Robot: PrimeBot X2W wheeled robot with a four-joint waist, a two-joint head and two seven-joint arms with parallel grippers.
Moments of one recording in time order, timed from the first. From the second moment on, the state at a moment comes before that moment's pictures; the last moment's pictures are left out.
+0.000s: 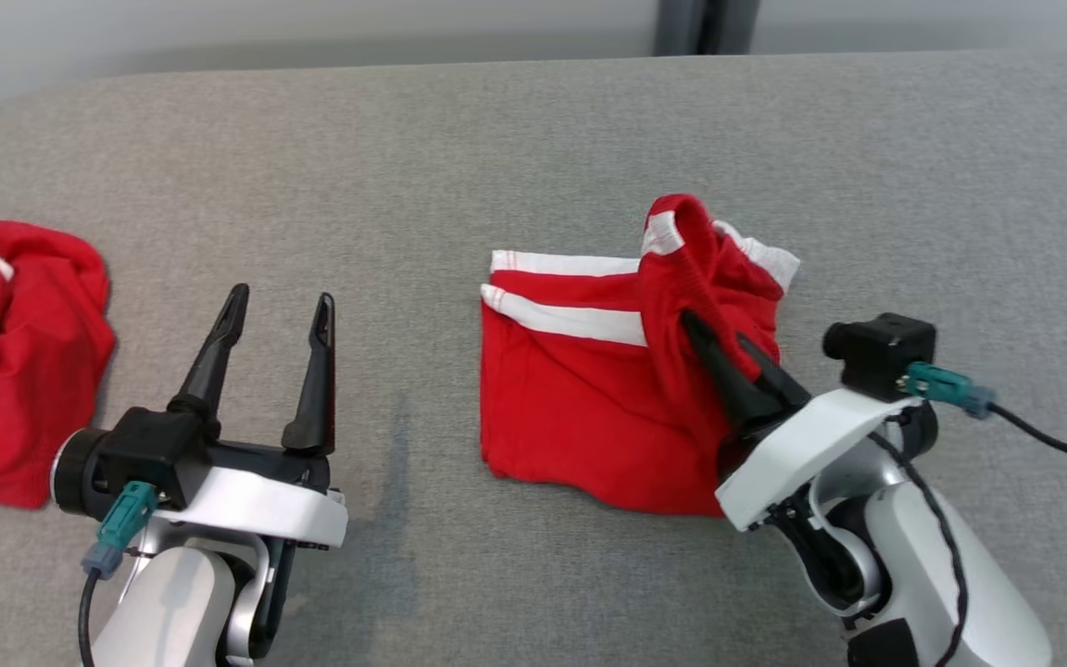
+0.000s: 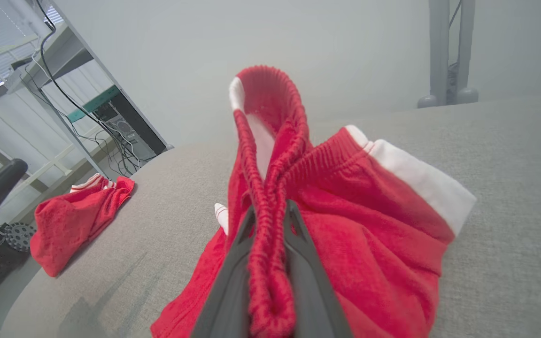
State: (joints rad) left arm -0.25 0.27 -0.35 0.08 -0.41 0.17 -0.25; right arm -0.40 -0.05 0.35 0.25 0.50 0.13 0.06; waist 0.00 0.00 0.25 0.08
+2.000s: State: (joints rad) left arm -0.09 0.34 -0.28 0.06 -0.45 0.23 -0.22; right arm -0.12 -0.07 0.02 0.04 0.21 0.13 -0.08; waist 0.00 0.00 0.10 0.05
